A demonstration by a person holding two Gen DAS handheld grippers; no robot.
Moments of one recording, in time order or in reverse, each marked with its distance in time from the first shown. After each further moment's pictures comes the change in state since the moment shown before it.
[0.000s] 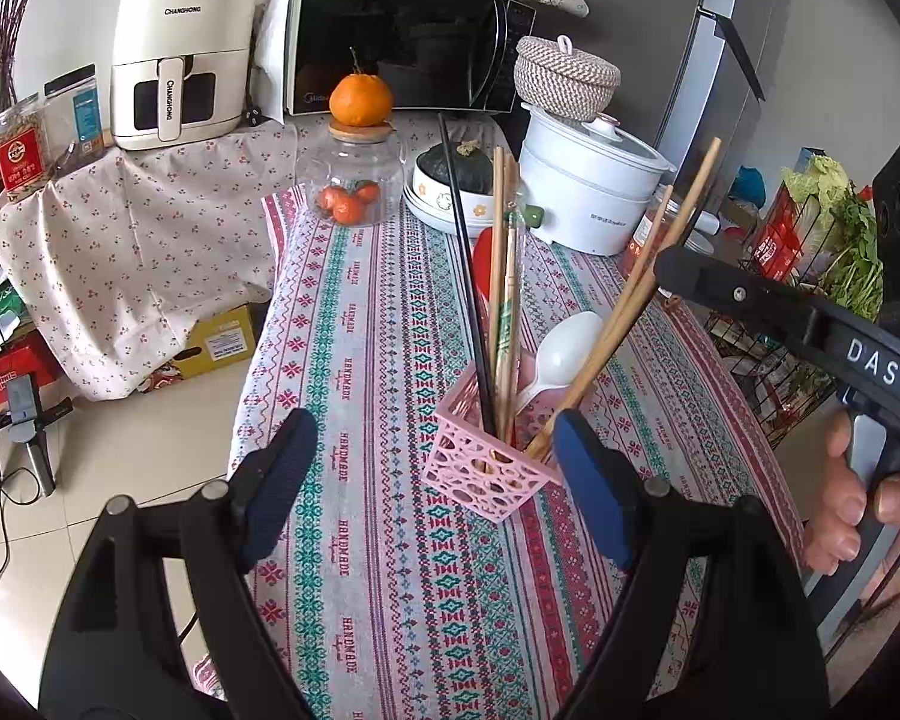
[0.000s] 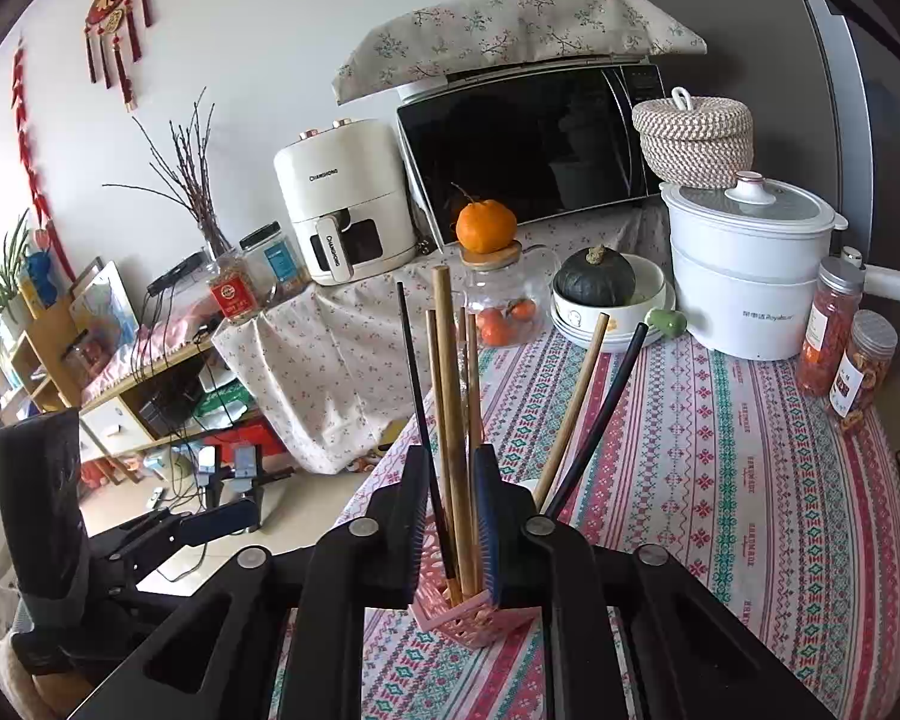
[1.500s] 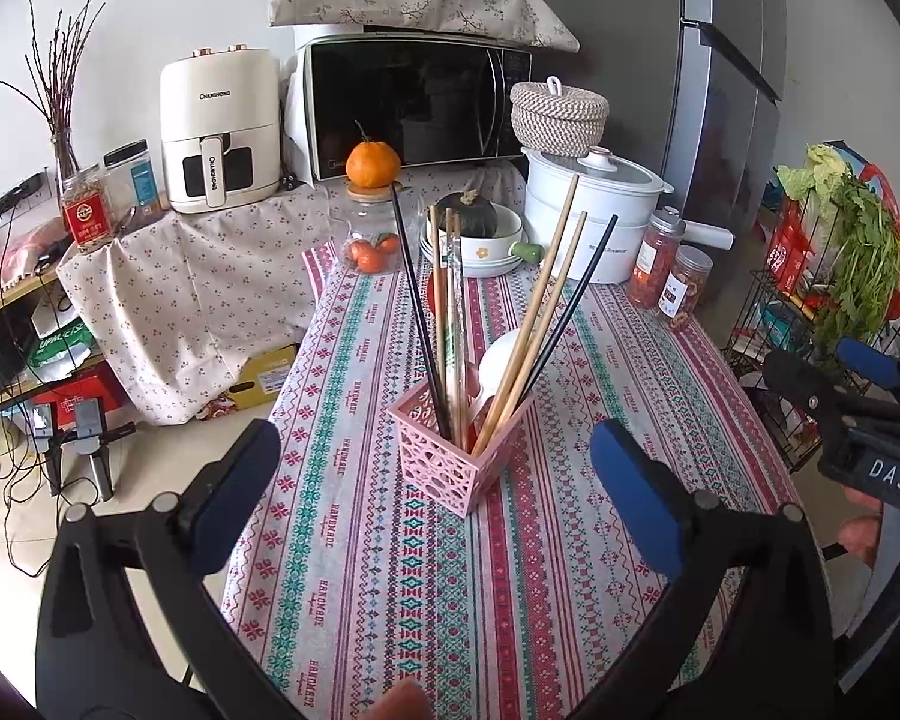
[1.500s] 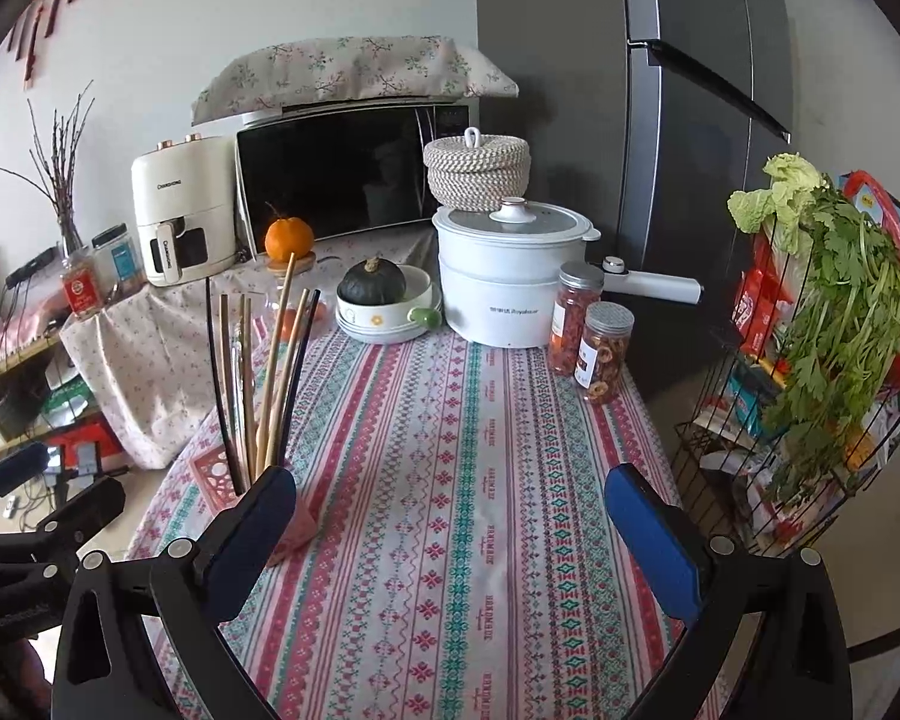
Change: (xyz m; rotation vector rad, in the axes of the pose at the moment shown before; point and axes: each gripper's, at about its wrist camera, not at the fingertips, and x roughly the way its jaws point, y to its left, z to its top) left arm -0.048 -0.073 -0.016 0.033 -0.126 0.191; right arm -0.109 -0.037 -0.037 -0.015 -0.029 -0.468
